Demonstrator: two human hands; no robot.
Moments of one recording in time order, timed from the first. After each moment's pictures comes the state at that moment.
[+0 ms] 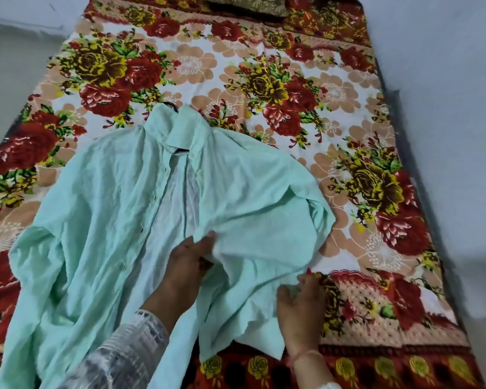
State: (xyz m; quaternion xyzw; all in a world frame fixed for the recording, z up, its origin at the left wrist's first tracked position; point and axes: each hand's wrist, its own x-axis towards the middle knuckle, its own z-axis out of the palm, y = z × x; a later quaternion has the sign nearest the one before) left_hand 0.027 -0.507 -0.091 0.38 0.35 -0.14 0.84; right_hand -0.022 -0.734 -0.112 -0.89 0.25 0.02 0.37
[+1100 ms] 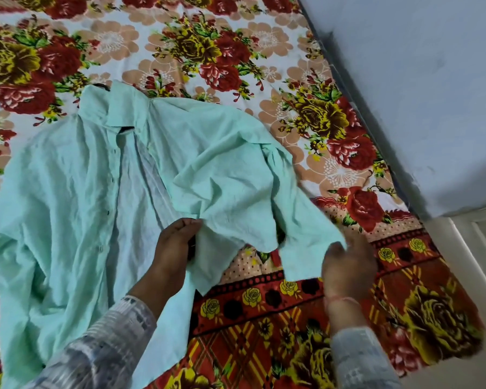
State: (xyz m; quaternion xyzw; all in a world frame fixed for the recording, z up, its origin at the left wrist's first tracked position) left_hand -0.023 -0.526 -0.099 0.57 0.28 -0.21 0.74; right_hand -0.100 -0.823 -0.082 -0.86 0.42 -0.17 0.23
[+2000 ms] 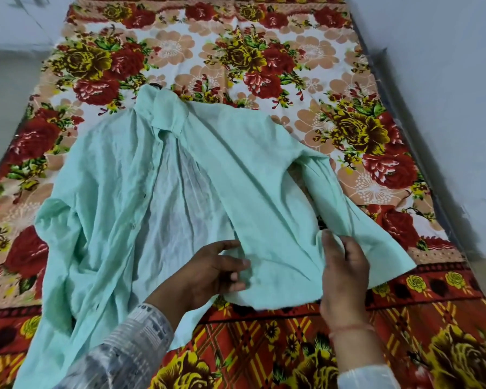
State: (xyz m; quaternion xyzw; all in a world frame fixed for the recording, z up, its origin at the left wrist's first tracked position) left_hand -0.079 -0.543 -0.068 0.48 0.28 -0.37 0.74; right_hand -0.096 -0.782 -0.041 -0.66 0.33 -0.07 0.67
